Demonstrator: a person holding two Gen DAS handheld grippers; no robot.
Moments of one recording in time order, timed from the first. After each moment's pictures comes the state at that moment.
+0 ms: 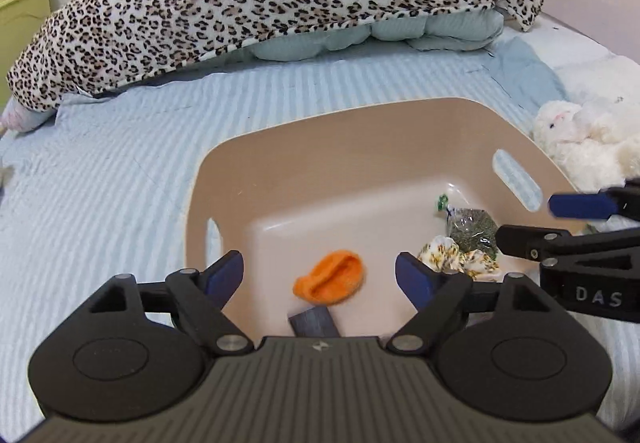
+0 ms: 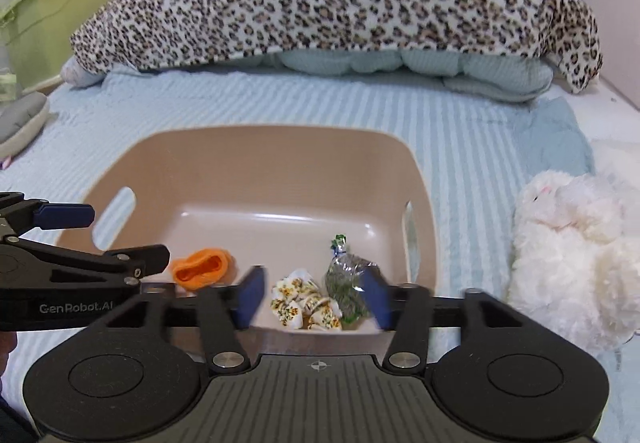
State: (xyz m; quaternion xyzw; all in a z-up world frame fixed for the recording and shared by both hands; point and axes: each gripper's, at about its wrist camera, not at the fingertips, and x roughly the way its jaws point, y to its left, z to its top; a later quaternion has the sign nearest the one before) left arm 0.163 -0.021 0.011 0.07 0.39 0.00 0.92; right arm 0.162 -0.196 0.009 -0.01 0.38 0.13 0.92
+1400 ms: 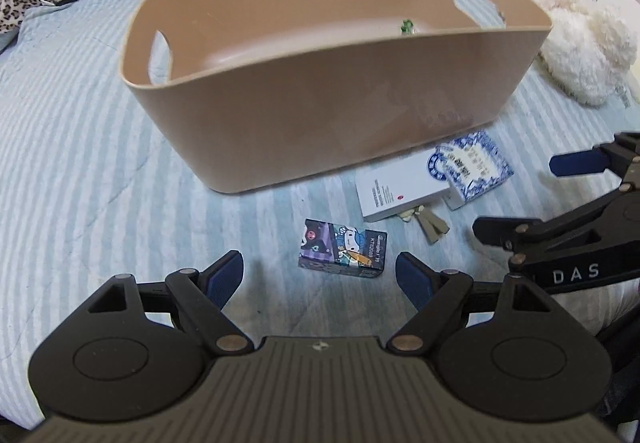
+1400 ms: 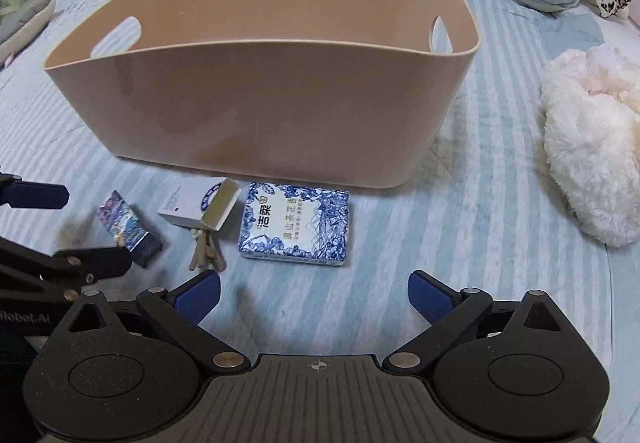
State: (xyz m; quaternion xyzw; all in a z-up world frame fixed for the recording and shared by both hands) left arm 0.103 -0.023 -0.067 0.06 0.52 -0.04 0.85; right arm 0.123 -0.190 -0.074 -0.06 0.52 0.13 0.84
